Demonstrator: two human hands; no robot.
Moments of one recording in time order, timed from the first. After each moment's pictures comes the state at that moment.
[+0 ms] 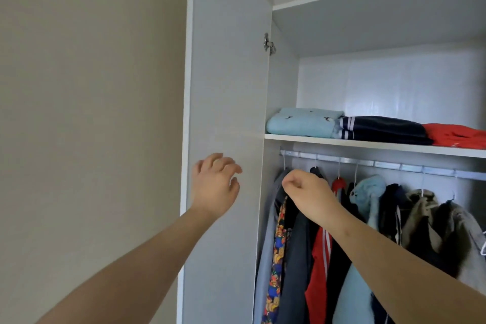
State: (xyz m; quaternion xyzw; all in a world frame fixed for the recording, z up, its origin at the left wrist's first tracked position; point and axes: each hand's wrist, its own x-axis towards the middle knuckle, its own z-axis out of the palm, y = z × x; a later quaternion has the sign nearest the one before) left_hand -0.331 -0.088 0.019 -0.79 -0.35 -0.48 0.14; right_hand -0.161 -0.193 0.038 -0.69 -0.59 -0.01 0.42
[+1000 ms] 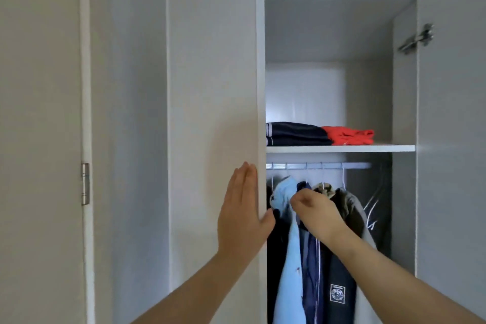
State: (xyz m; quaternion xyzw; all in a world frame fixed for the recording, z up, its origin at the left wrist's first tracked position) left_hand -0.186 -0.065 -0.004 -0.82 -0.10 -0.56 -0.08; right_hand -0.072 -0.173 0.015 -0.78 -0.39 -0.07 0.48
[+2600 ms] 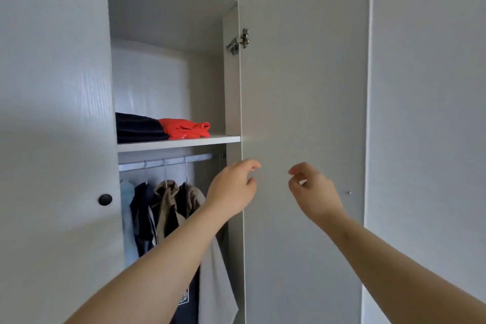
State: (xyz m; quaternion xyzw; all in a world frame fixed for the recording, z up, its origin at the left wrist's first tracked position) left_hand 0.040 -0.239 0.052 -0.89 0.17 -0.34 -0.27; right_hand 0.036 -0.408 0.038 -0.85 -0.11 -0.31 0.41
